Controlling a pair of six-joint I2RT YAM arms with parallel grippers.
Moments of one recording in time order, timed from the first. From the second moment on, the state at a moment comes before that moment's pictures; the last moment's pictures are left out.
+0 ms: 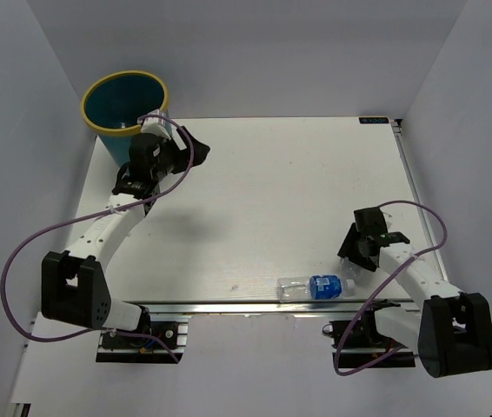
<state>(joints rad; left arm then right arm) -0.23 1.40 1.05 0.07 0.16 -0.55 0.18 1.10 0.50 -0.55 0.18 0.56</state>
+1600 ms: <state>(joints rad) -0.47 1.65 1.19 0.32 0.54 -0.66 0.55 1.38 0.99 -0.09 -0.49 0.26</state>
